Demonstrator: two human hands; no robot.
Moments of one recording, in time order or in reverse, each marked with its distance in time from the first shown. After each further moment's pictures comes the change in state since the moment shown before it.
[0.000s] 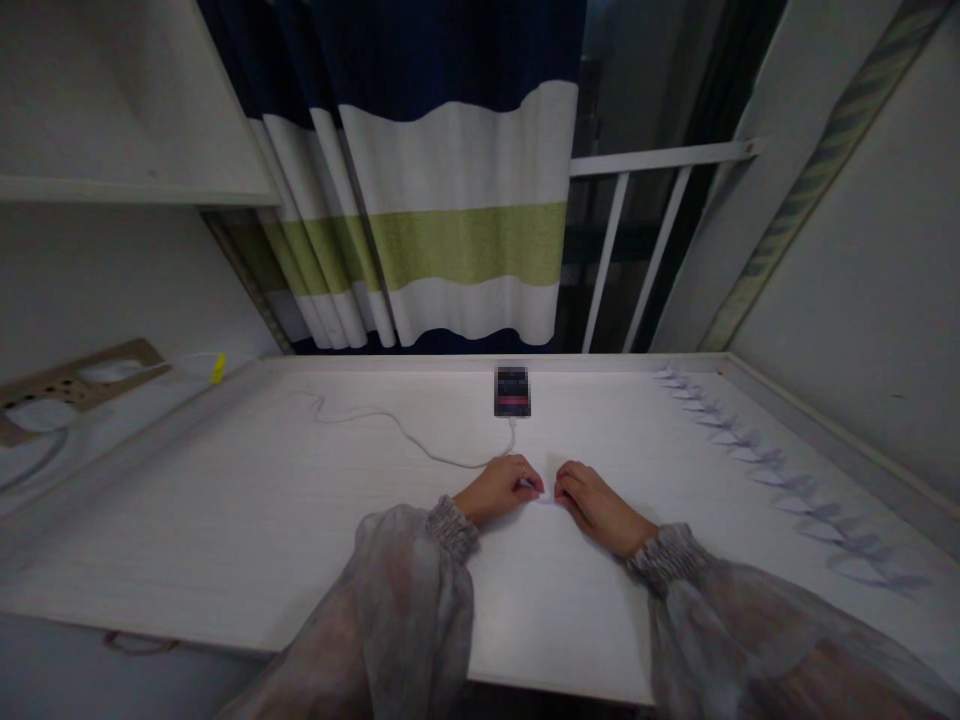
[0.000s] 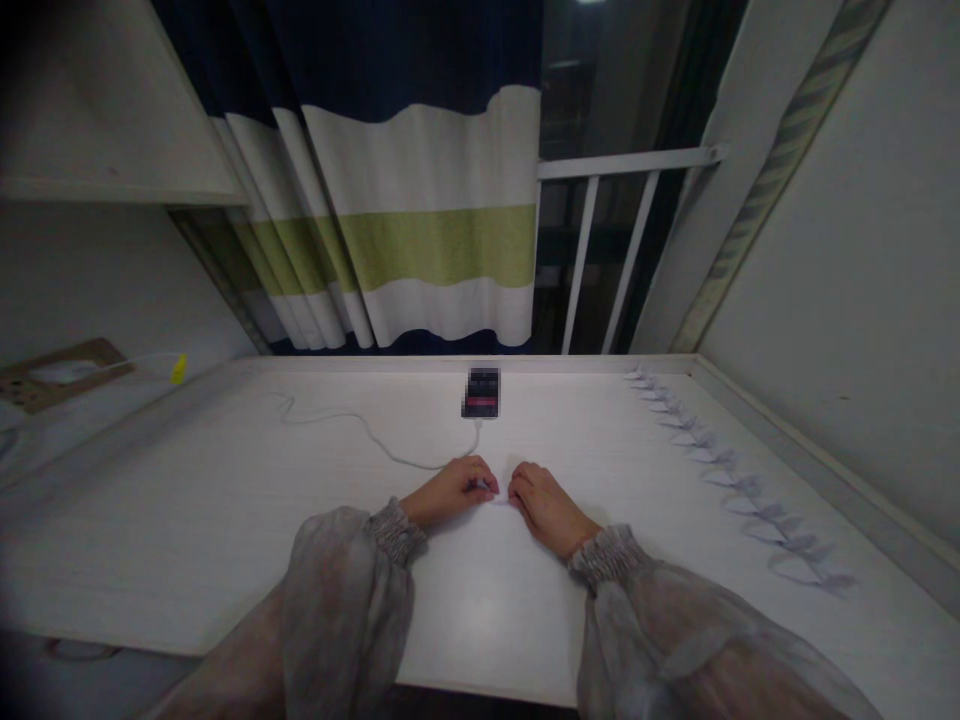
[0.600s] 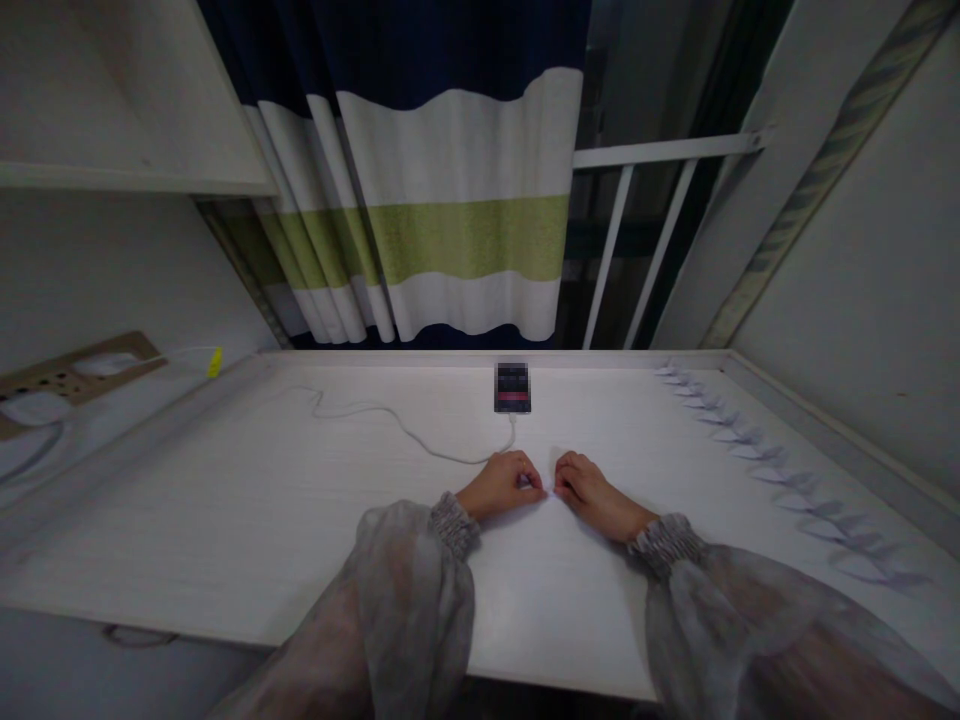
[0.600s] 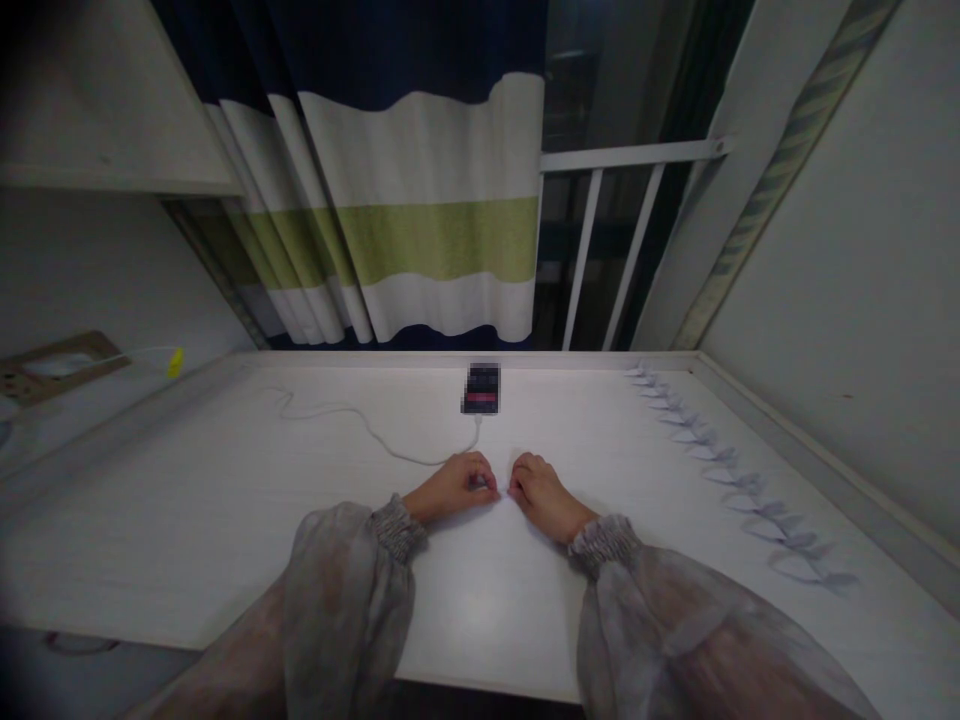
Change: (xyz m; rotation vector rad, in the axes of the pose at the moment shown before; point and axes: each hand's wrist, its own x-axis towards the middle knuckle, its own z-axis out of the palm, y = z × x) left_hand 0.000 0.004 0.002 -0.031 0.050 -0.109; right_hand 0.009 0.007 0.002 0.016 -0.040 0.124
